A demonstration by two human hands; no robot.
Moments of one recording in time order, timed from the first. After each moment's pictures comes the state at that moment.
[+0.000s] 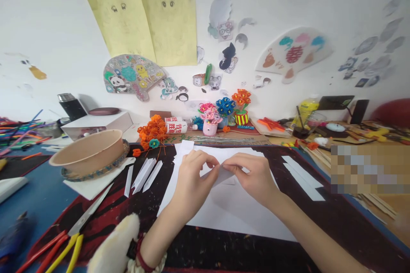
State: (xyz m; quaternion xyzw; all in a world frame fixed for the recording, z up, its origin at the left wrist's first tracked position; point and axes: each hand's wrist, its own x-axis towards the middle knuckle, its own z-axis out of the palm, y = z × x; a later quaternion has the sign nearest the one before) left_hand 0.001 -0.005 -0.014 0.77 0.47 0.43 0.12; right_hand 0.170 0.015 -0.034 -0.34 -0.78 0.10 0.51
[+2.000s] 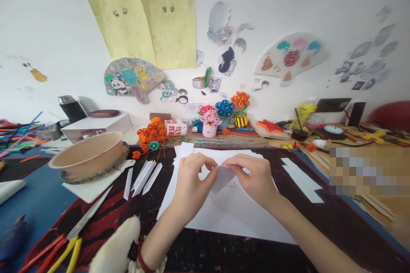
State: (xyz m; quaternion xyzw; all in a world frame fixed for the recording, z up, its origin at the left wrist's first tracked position) left_hand 0.001 -0.004 -0.012 0.76 0.49 0.41 0.10; right_hand 0.170 0.014 -0.032 -0.36 -0.77 0.10 0.52
